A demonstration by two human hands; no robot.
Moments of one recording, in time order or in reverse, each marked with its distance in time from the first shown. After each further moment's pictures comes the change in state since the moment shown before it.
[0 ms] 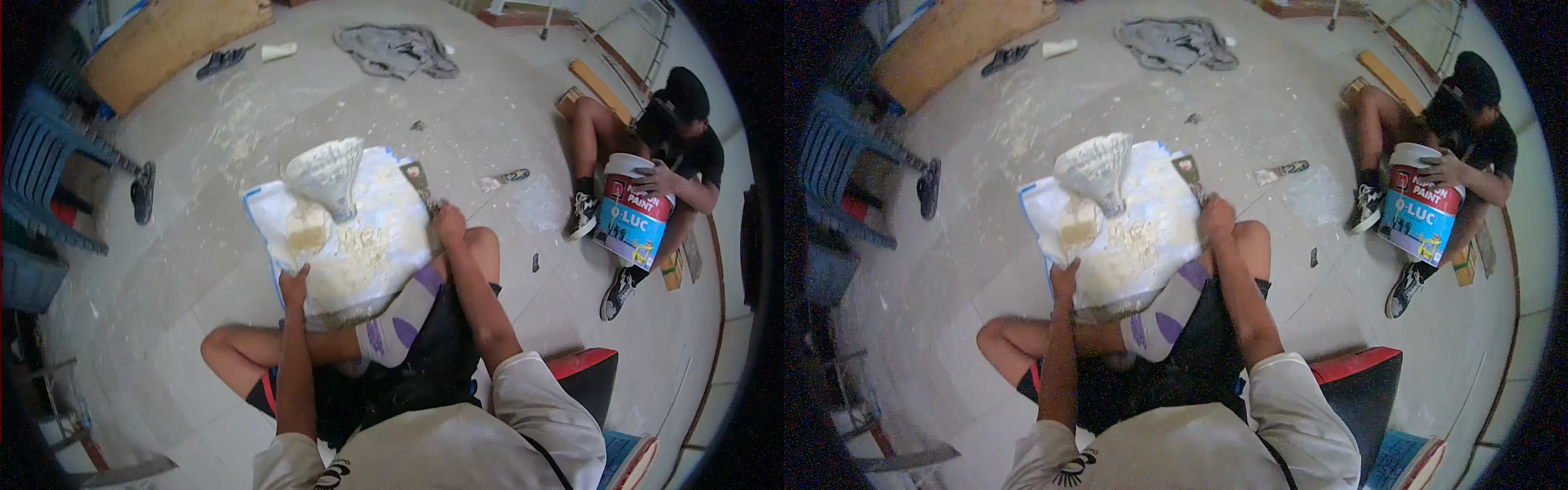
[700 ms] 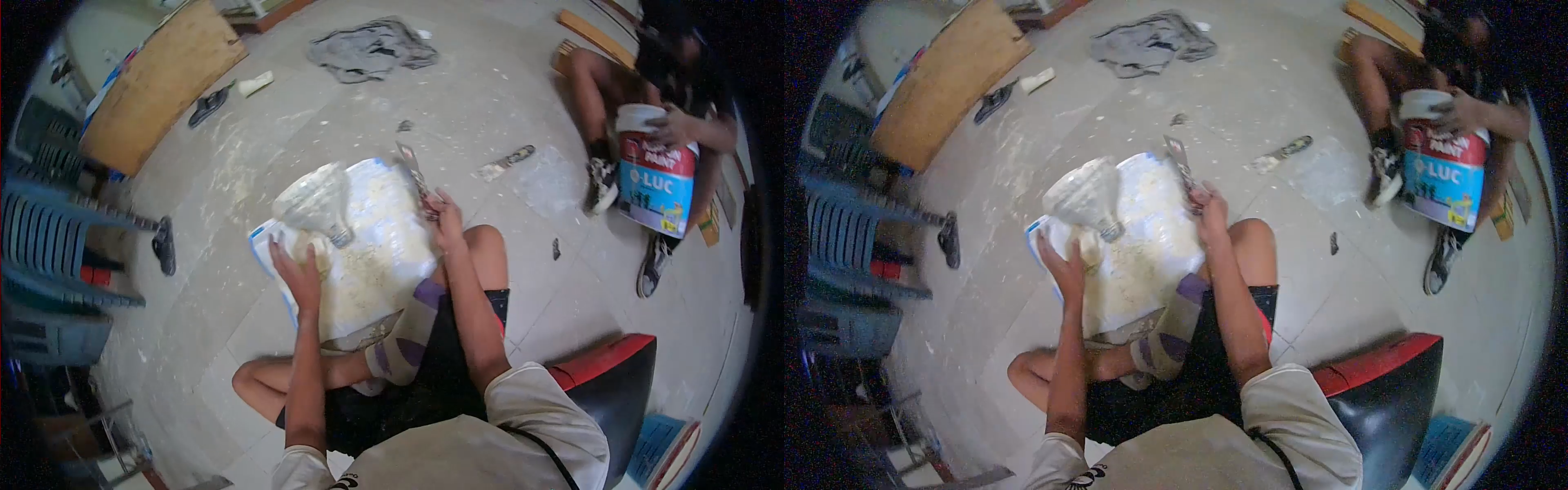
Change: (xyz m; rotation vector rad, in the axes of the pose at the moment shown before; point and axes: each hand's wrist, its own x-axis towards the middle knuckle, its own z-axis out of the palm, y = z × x) left_hand 0.006 0.163 0.059 0.525 0.297 0.641; right_hand -0.002 -0.017 -0.013 2.006 -0.043 0.268
